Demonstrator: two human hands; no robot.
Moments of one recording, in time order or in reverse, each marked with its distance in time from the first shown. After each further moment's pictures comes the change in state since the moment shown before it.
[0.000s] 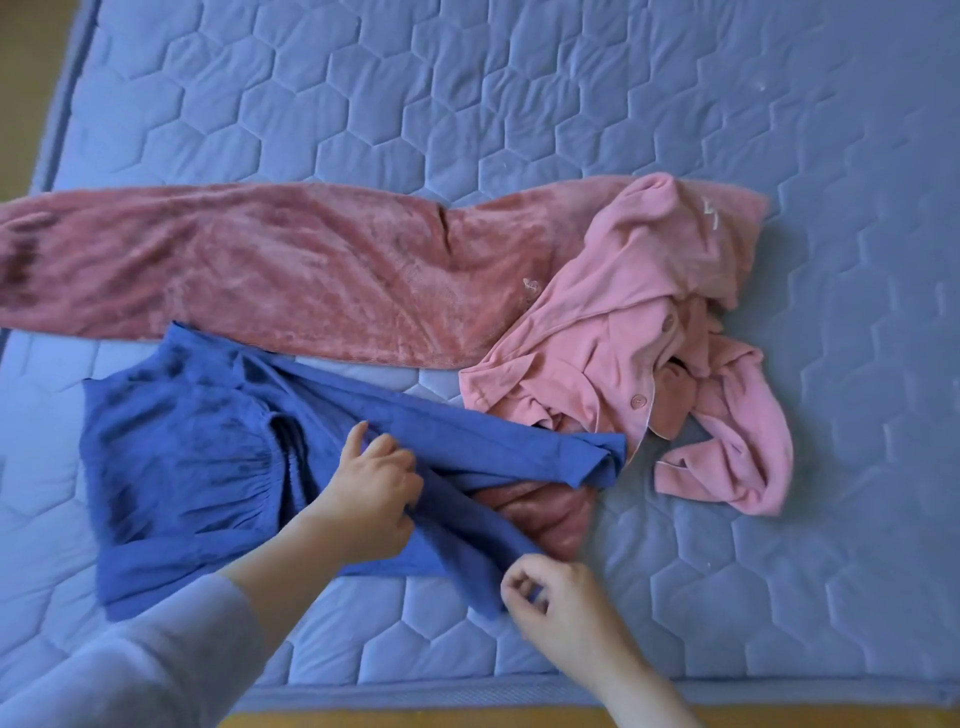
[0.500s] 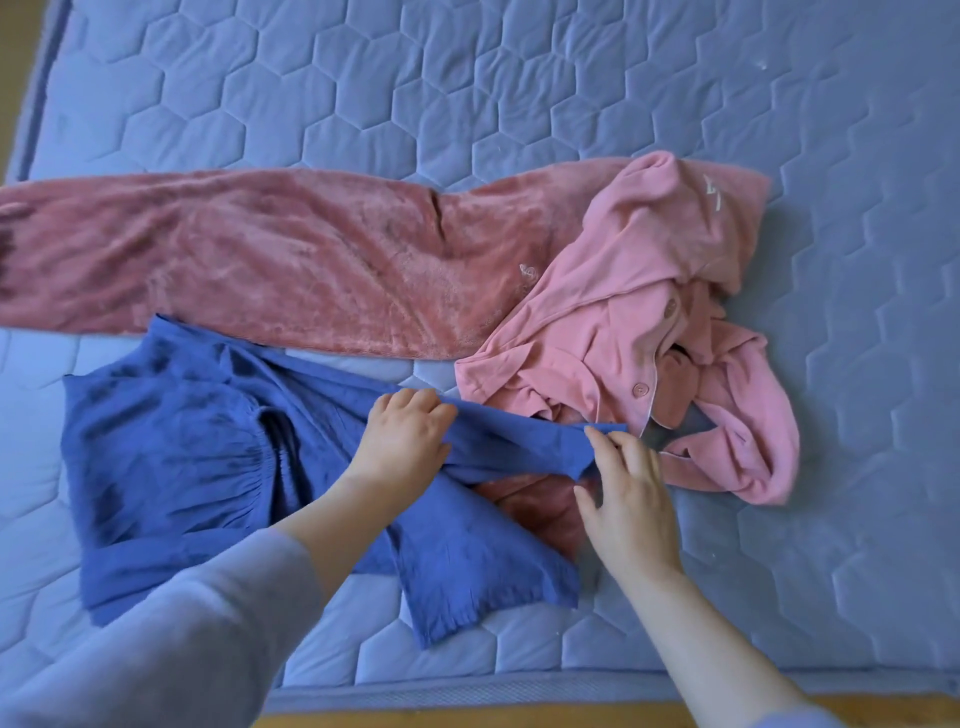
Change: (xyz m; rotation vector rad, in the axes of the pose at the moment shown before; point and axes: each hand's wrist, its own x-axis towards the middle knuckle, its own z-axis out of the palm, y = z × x) left_hand 0.053 0.015 -0.003 -0.064 0.146 -0.114; right_hand 0.053 0.017 -0.053 -0.557 0.545 -0.073
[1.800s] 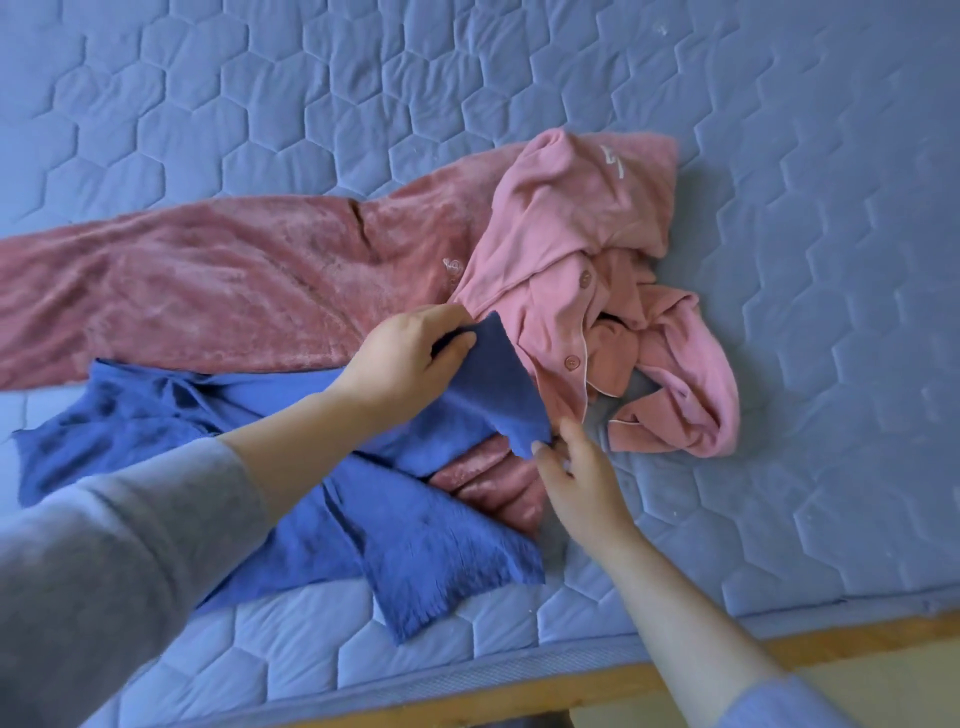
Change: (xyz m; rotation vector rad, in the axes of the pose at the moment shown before) left_hand 0.043 0.059 -0.094 -0.452 0.279 0.298; right_hand -0.004 0.008 -0.011 0.747 -0.087 0.230
